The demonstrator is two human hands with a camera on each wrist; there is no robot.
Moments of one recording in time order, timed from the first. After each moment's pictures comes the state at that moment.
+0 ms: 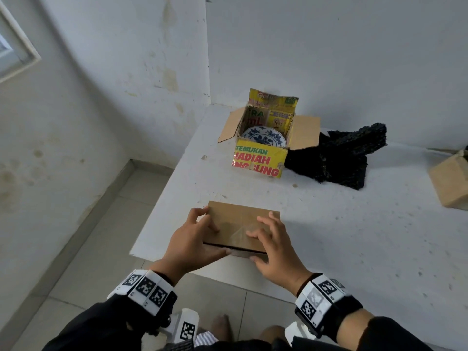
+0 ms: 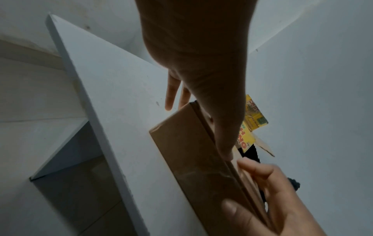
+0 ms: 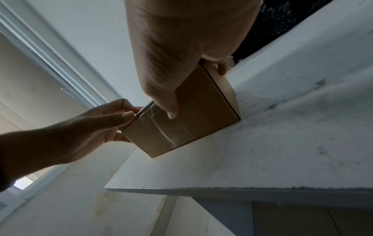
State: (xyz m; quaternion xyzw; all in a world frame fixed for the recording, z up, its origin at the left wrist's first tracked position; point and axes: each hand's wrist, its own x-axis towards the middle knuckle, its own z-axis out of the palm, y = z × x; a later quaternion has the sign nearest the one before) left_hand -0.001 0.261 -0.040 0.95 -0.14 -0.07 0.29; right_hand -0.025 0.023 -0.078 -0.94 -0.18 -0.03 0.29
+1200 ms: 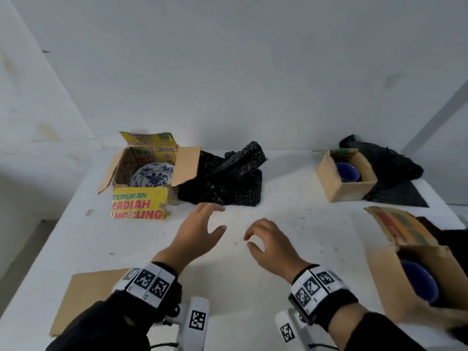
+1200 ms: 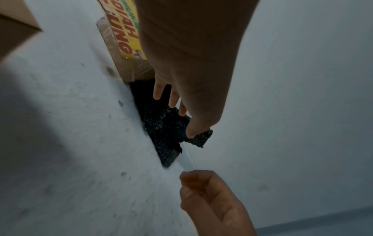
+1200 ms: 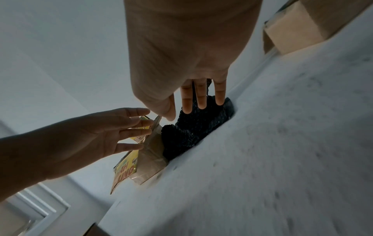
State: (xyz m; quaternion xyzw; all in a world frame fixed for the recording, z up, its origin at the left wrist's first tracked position) left_hand 0.079 -0.021 0.017 0.91 -0.26 -0.07 0.32; right_hand -0.003 -0.213 -0.019 -0.94 -0.03 -0.03 0.33
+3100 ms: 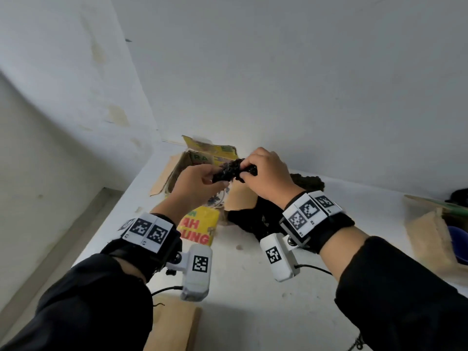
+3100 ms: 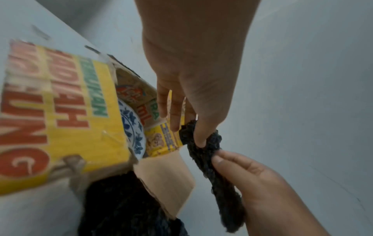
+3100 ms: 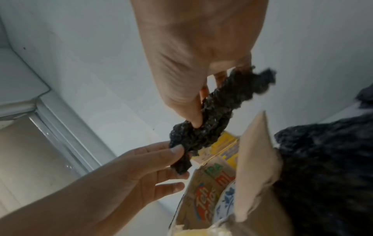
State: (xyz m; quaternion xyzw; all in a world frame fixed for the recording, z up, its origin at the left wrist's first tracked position) left_hand 0.237 0.048 0.067 0.91 -0.03 -0.02 0.42; right_hand 0.255 -0.128 0.070 -0.95 -0.10 -0.03 0.29
